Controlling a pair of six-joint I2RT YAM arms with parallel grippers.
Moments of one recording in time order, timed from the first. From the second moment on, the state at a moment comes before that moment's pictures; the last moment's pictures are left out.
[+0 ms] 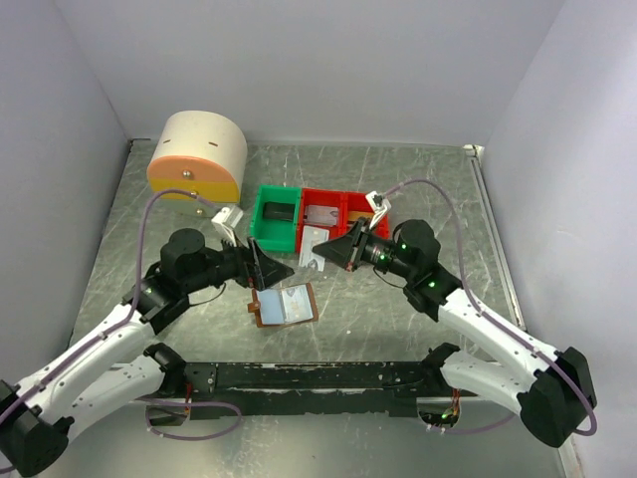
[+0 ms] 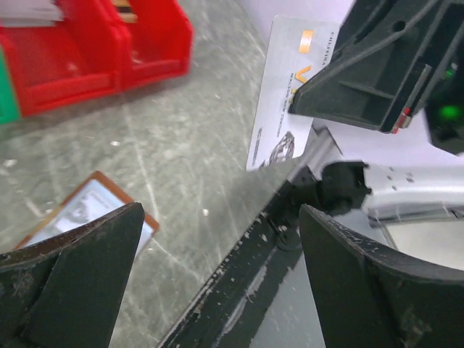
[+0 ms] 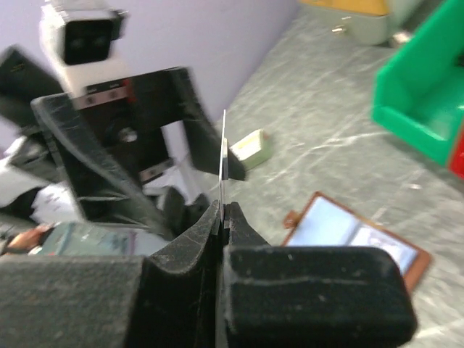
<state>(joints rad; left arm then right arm) -0.65 0.82 0.63 -0.04 0.42 -0.66 0.63 0.98 0.60 0.38 -0.53 0.80</state>
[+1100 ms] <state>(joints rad) -0.36 0.91 0.81 -0.58 -0.20 -0.47 0.91 1.44 1.12 -0.29 0.34 -0.11</state>
